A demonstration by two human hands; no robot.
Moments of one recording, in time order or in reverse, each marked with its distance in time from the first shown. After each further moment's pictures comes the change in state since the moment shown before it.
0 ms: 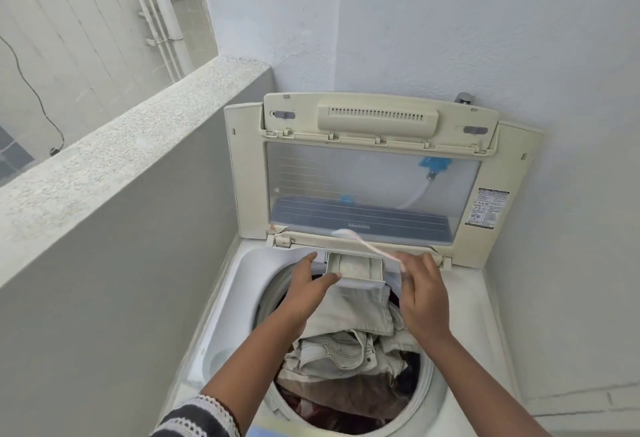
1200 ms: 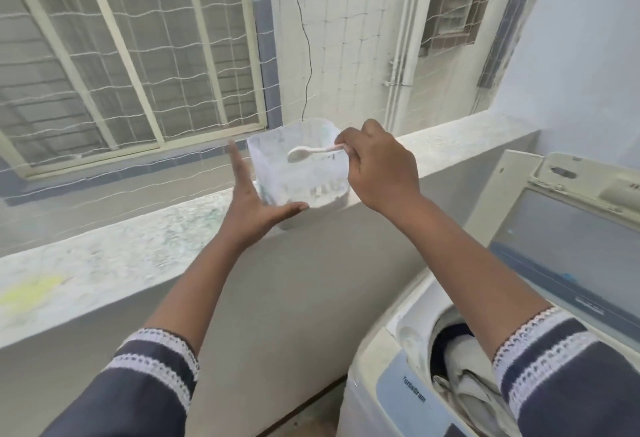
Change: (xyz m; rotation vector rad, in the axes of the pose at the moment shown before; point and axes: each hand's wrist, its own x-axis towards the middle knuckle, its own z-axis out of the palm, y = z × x) left_hand -0.319 0.037 -0.345 0.346 0.962 0.570; right_hand -0.007 -0.479 0.101 0.077 -0.338 -0.809
